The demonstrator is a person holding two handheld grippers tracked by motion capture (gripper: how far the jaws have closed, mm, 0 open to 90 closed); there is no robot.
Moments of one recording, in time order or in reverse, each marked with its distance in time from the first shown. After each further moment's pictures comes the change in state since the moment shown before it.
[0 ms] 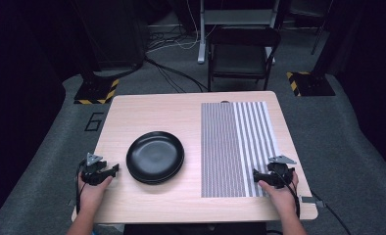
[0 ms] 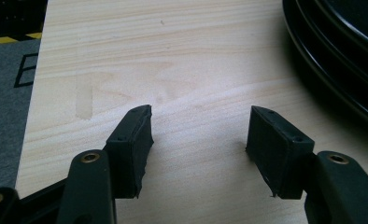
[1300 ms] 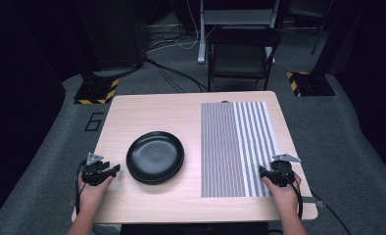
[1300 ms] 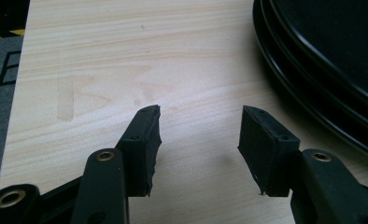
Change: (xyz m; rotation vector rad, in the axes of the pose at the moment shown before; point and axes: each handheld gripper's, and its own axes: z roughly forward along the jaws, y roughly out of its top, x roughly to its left) left arm -0.008 0.007 -0.011 0.010 -0.043 -0.012; right arm -0.004 0.008 -0.011 0.006 0.011 0.054
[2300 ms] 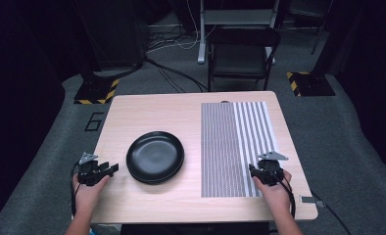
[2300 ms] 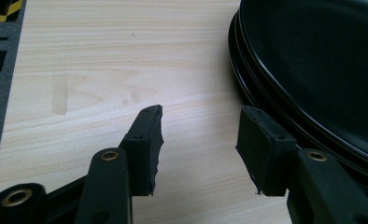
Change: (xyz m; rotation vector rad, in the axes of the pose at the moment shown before) left arm -0.001 0.008 -0.020 0.007 -0.064 -0.080; right arm 0.042 0.016 -0.016 -0.020 0.070 -0.117
